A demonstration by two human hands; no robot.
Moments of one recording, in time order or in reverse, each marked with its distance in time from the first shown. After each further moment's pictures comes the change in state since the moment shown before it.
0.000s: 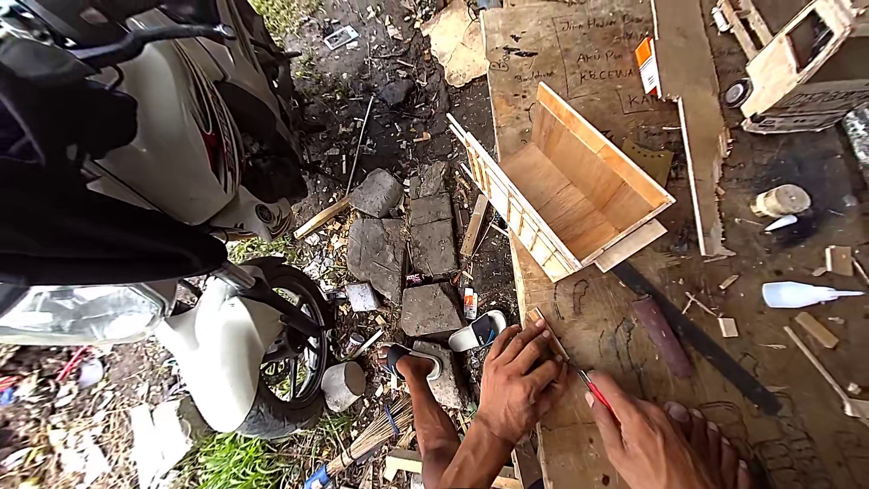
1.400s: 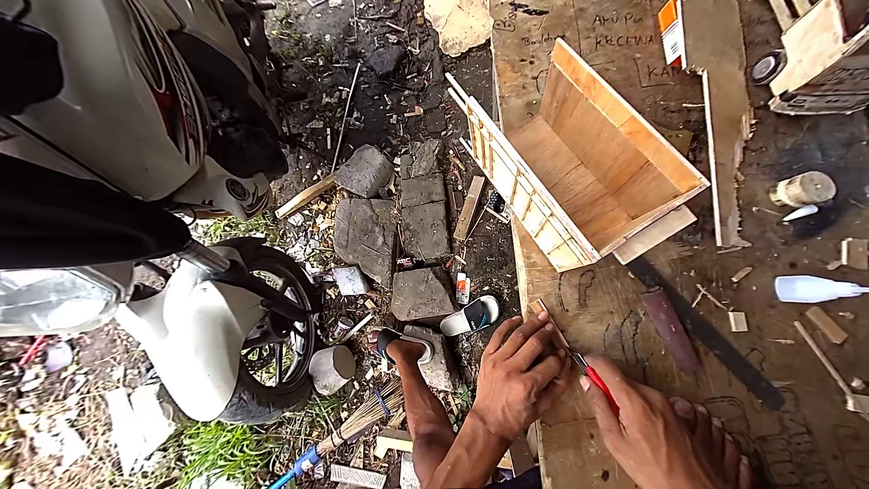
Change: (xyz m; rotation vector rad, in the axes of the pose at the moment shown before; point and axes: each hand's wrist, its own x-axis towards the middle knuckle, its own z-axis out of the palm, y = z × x) left_hand 0.000 0.000 0.000 -0.042 0.010 -0.010; right_hand 0.014 0.000 0.010 0.016 0.039 -0.007
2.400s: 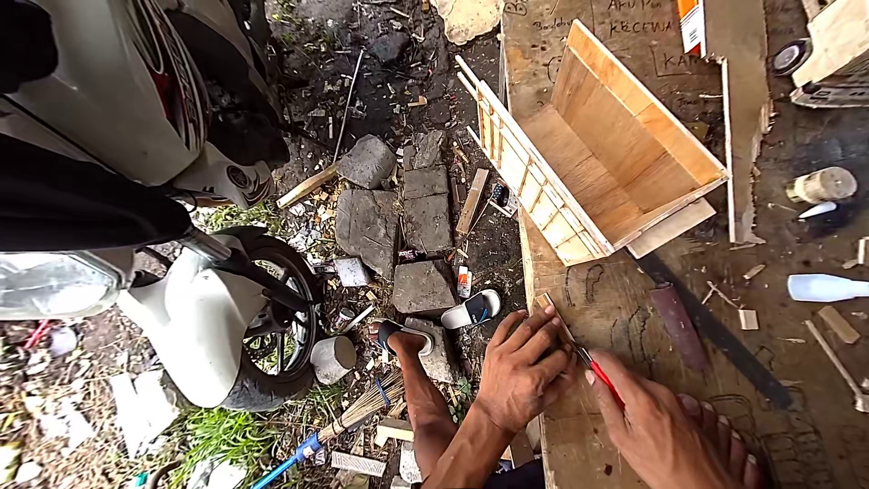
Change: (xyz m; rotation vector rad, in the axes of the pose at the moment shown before) left_hand 0.002 0.000 0.000 0.020 -0.003 0.007; right_hand 0.001 -0.001 -0.001 -0.047 0.033 -0.034
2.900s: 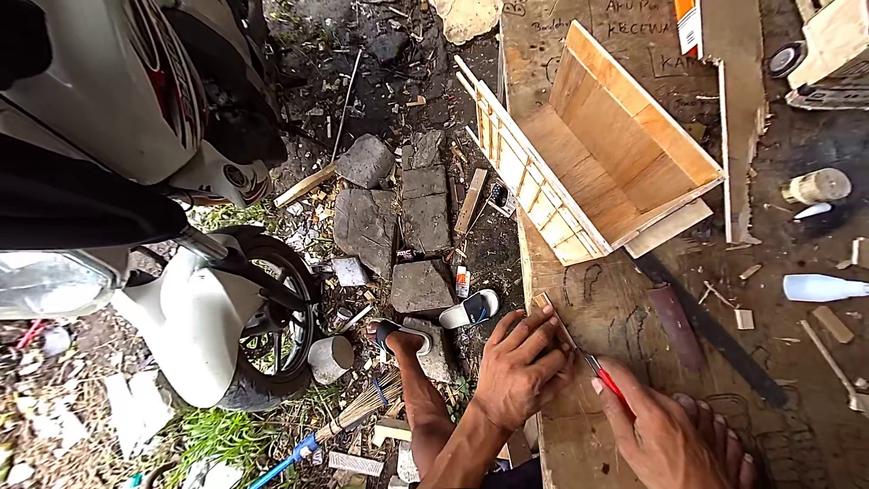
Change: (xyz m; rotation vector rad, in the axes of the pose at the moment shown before) left_hand -0.001 -0.002 0.001 -0.026 -0.002 0.002; right_hand -0.012 0.004 -0.005 0.041 -0.032 0.053
